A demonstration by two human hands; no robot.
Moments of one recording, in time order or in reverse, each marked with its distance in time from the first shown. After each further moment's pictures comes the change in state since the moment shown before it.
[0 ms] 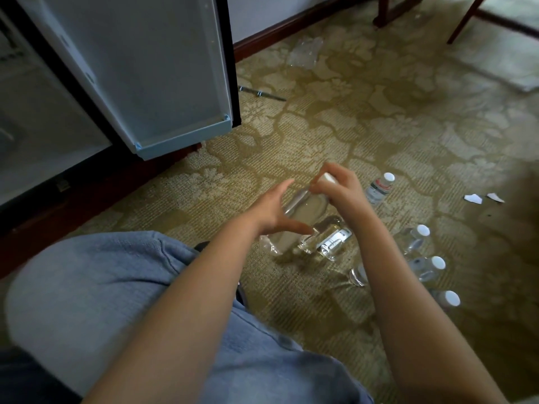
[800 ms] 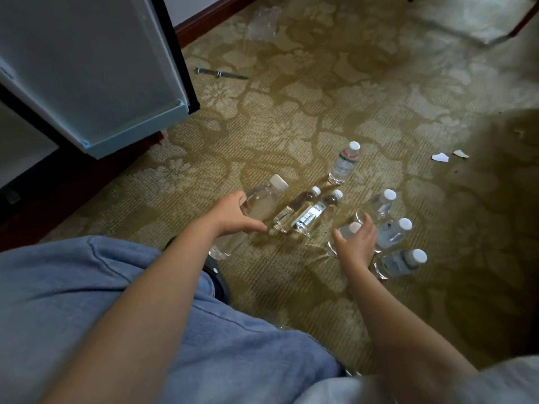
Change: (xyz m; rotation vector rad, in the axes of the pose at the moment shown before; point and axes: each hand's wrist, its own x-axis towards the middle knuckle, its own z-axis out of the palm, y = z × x) left_hand 0.001 -0.020 0.024 0.162 0.026 -0.148; right_hand -0.084 0.192 -0.037 -0.397 0.654 0.576
